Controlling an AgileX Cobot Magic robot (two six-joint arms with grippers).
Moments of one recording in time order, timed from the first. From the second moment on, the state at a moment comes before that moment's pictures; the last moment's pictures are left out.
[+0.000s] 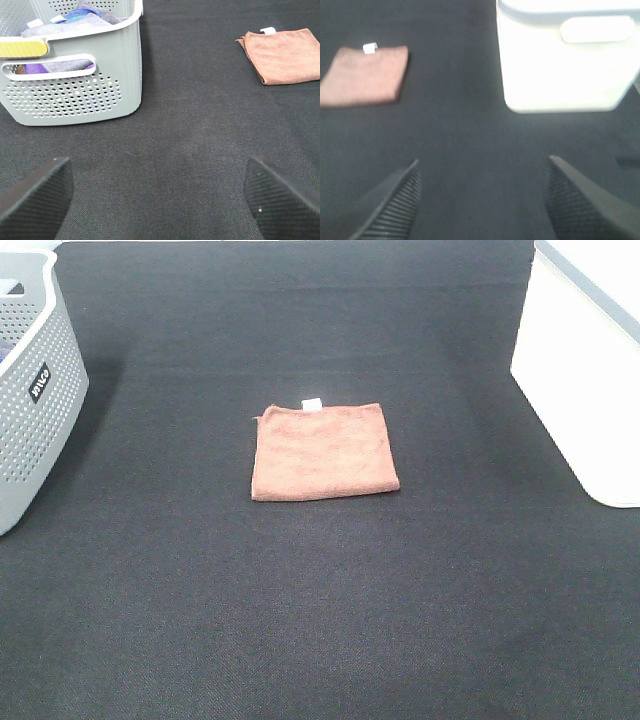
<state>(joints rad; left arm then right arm) -0.01 0.00 -0.50 -0.08 1.06 0.05 0.01 0.11 -0.53 0.08 0.95 -0.04</state>
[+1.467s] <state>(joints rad) -0.01 0.00 -0.50 -0.08 1.06 0.05 0.24 1.65 -1.39 0.28 0.88 -0.15</state>
